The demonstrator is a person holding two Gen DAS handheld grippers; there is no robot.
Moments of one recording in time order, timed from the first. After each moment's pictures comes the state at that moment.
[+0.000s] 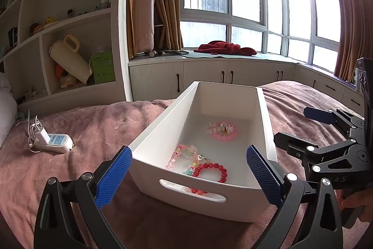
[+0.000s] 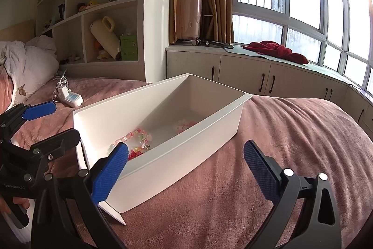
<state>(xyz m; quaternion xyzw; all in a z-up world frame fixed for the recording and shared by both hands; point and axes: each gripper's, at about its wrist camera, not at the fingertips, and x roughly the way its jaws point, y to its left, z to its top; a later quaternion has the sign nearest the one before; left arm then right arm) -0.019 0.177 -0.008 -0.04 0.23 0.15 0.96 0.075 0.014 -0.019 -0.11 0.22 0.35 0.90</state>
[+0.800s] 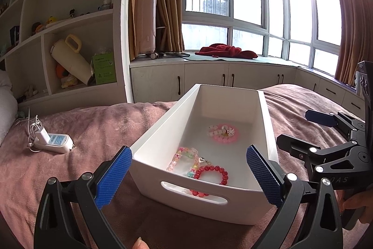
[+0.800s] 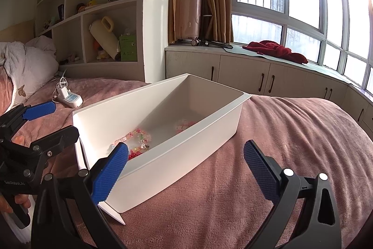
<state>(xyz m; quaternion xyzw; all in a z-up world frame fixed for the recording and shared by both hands) -0.019 0.178 -0.009 -0.04 0.23 0.15 0.96 0.074 0.012 -0.019 -0.10 0.22 0.35 0.90</state>
